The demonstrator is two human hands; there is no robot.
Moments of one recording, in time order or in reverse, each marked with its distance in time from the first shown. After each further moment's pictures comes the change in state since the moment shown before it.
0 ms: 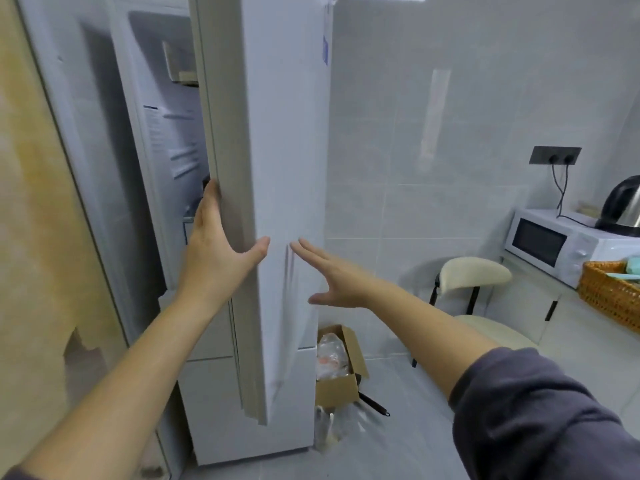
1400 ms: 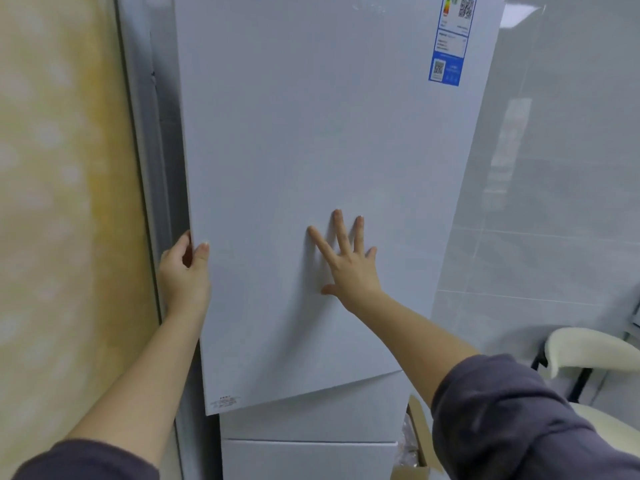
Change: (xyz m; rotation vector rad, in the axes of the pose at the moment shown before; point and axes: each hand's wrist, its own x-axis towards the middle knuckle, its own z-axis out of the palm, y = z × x) left_hand 0.191 -0.313 -0.048 -0.231 0.484 -0.383; right_hand 0.322 -0.010 0.055 -0.401 0.276 0.212
